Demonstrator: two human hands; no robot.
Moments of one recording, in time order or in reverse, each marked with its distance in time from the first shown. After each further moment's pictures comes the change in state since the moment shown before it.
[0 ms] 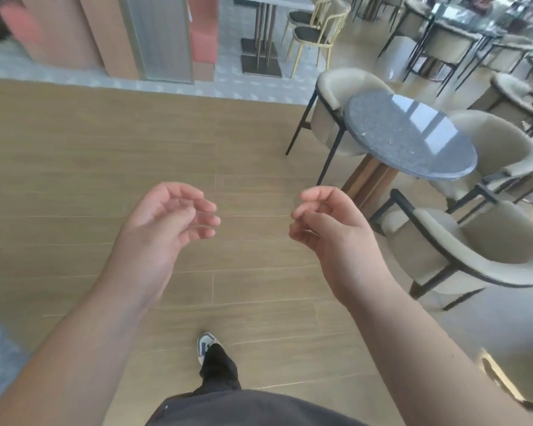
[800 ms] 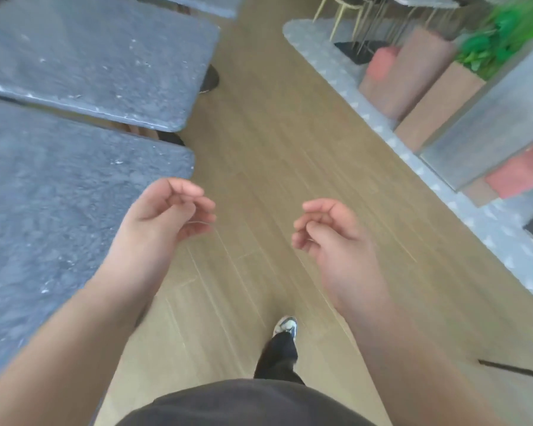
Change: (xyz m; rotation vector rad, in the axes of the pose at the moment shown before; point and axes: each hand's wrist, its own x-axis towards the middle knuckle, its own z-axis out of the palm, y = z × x) left_hand 0.123 0.045 -0.317 0.045 1.108 0.230; right_hand 0.284 0.058 0.445 -0.204 -1.026 0.148
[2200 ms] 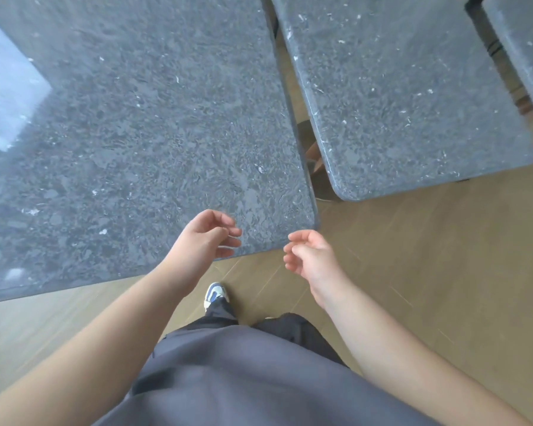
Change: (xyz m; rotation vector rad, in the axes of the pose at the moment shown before) left_hand 0.219 -0.122 -0.042 -0.234 1.064 -0.357; right_hand 0.415 0.103 0.233 -0.656 -0.995 0.453
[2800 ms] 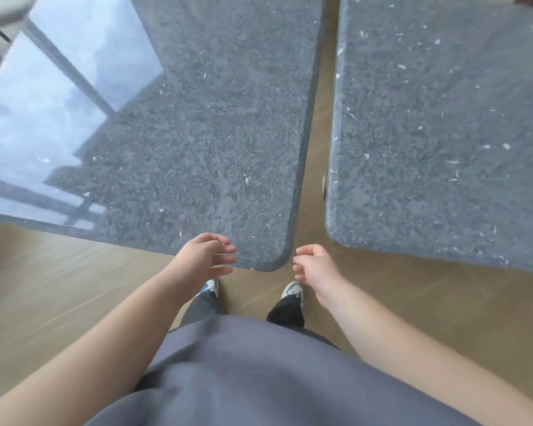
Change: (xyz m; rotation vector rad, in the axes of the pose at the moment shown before) left_hand 0.055 -0.031 0.148 -0.321 0.400 -0.315; right_hand 0.177 -0.019 -0.132 -0.366 -0.277 0.148
